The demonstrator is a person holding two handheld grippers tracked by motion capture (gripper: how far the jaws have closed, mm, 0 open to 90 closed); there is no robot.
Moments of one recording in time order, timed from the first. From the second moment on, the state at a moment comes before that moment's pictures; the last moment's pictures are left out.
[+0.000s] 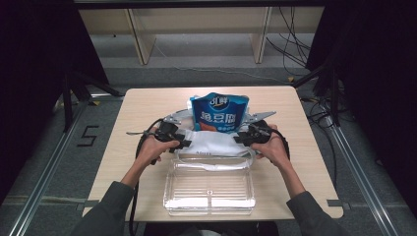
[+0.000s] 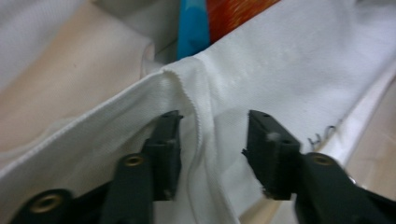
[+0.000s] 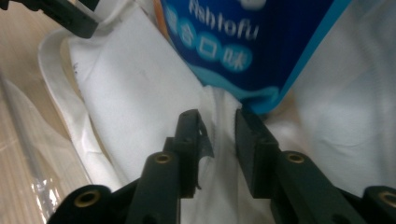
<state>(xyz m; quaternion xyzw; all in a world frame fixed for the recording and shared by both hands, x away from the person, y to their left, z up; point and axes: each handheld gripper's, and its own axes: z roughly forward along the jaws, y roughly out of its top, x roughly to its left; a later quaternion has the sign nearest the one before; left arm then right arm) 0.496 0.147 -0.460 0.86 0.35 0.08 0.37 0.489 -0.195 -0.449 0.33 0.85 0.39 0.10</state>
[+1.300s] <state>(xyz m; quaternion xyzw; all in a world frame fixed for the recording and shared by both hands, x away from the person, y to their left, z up) 0.571 0.179 -0.458 0.80 0.41 0.15 0.42 0.534 -0.242 -0.432 0.36 0.82 0.40 0.20</state>
